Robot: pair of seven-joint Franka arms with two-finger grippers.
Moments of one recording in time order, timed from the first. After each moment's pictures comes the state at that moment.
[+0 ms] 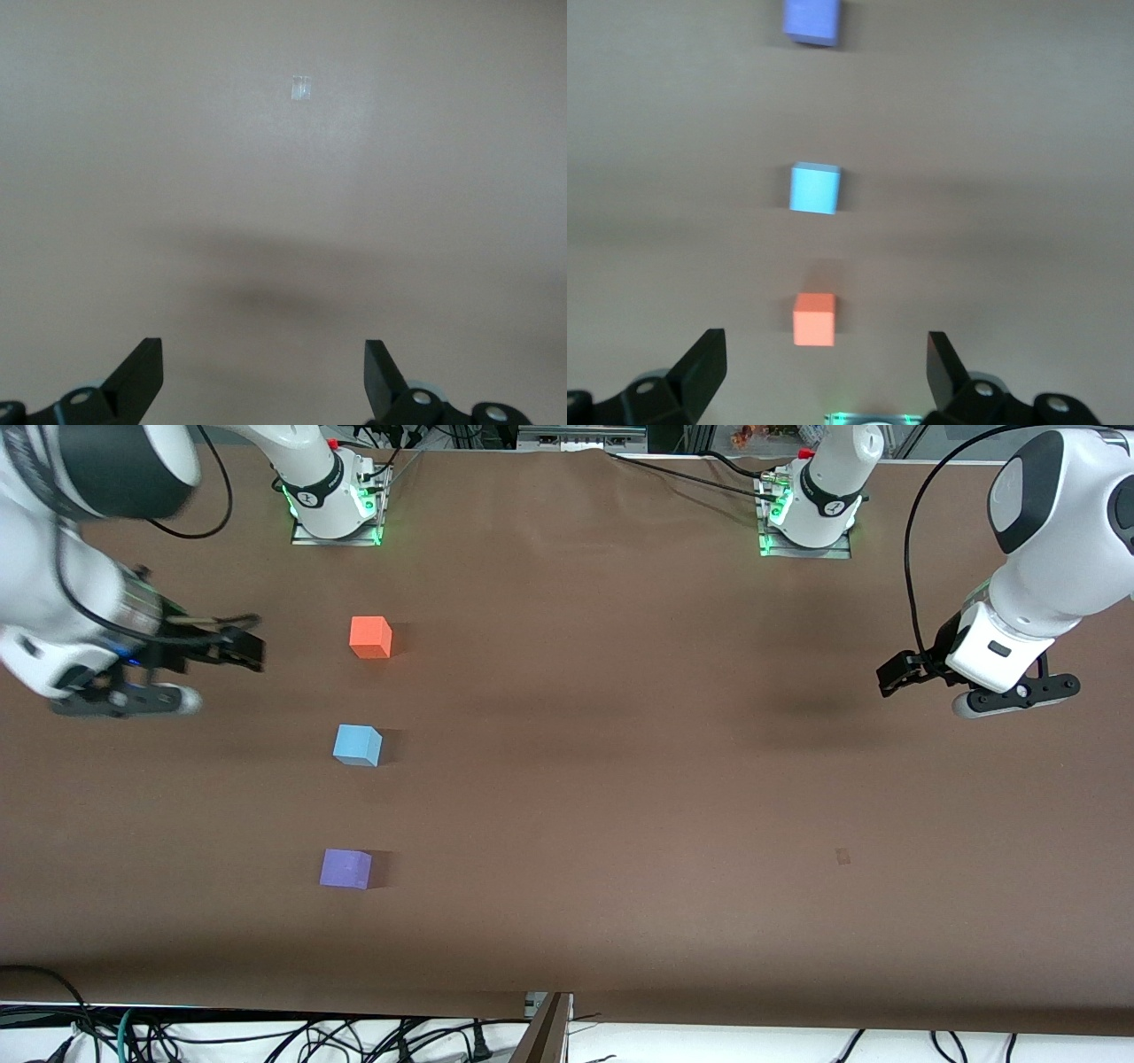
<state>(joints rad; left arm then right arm) 0.02 -0.03 -0.10 -1.95 0.02 1.89 -0.29 0.45 0.19 -0.34 -1.41 0.02 1.43 0.09</state>
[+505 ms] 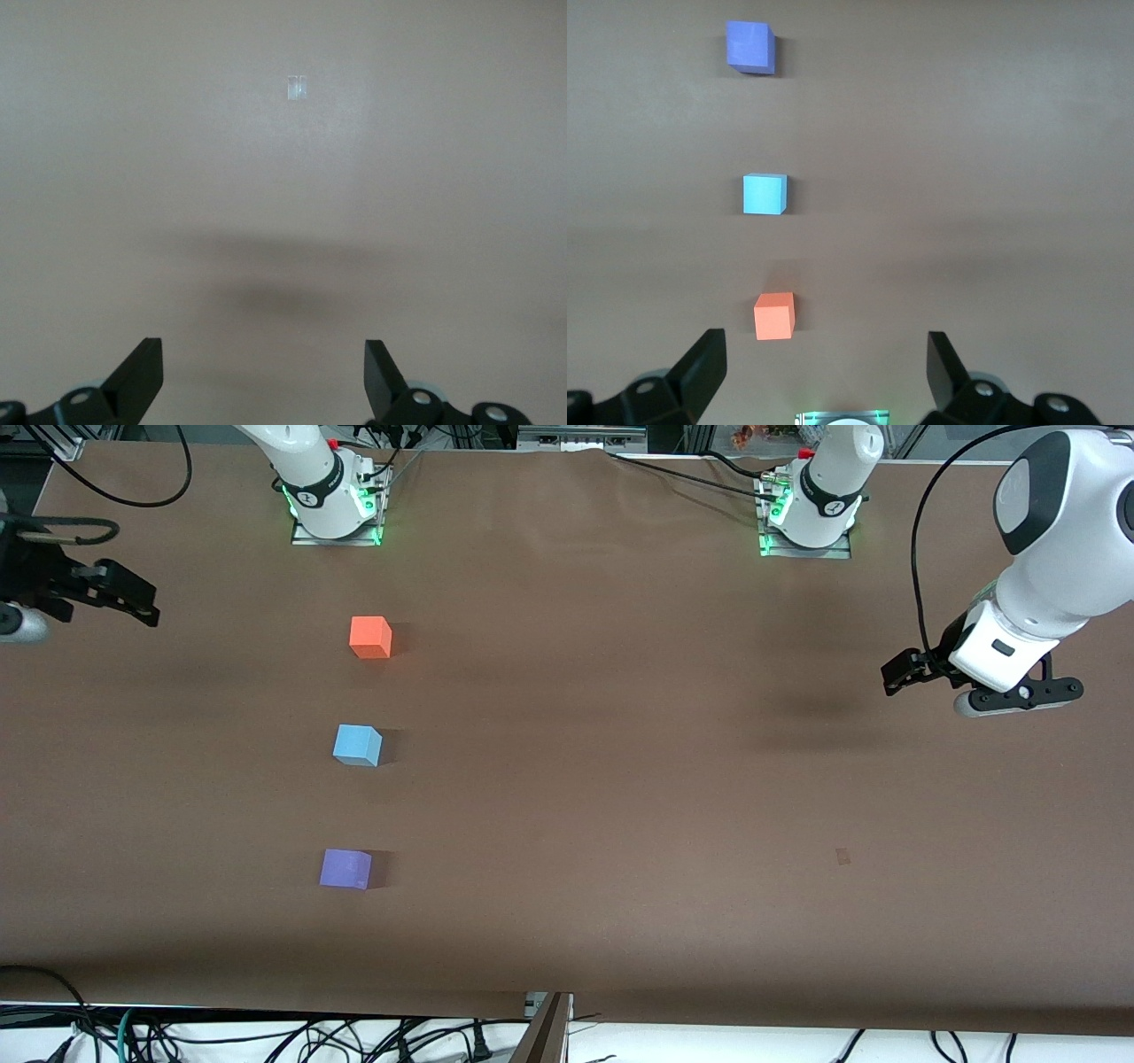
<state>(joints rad) 0.04 -0.03 -0.10 -1.95 0.02 1.89 -0.19 0.10 0.04 -0.05 -1.44 -0.05 1.41 0.08</state>
